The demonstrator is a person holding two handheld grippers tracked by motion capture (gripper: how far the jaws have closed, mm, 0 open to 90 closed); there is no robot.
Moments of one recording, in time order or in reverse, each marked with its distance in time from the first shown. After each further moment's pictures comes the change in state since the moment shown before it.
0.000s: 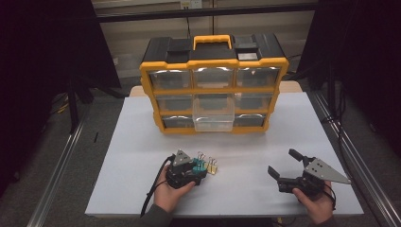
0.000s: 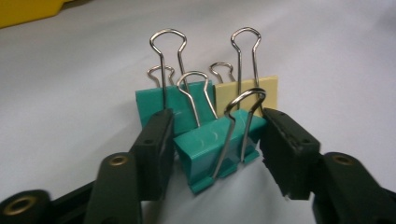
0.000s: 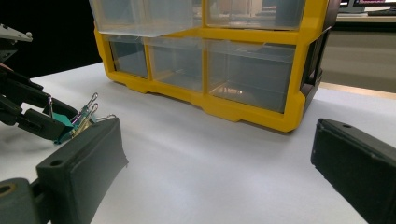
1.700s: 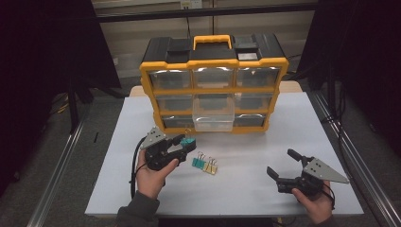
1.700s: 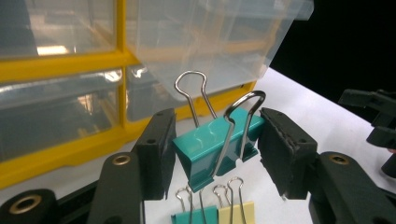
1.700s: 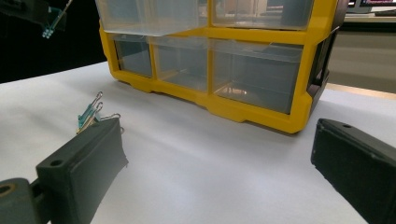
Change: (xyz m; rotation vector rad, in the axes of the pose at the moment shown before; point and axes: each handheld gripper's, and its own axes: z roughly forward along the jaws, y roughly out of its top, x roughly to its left) left arm 0.021 0.057 -0.070 -0.348 -0.022 -0.056; right arm 0.001 0.000 0.002 -0.002 0.015 -0.005
